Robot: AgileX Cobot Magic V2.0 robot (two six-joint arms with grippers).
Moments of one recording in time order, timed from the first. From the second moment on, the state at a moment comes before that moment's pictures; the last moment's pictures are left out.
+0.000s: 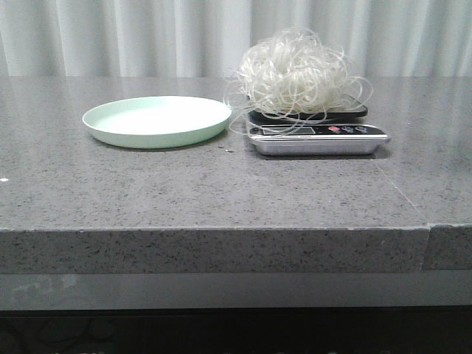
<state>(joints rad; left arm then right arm) -0.49 0.24 -0.38 0.16 0.45 -0.02 0.26 1.15 -1.24 0.10 0.46 0.10</state>
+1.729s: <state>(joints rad) -0.49 0.24 -0.38 0.17 0.52 -0.02 0.43 1.90 -1.83 0.06 1.05 -0.02</state>
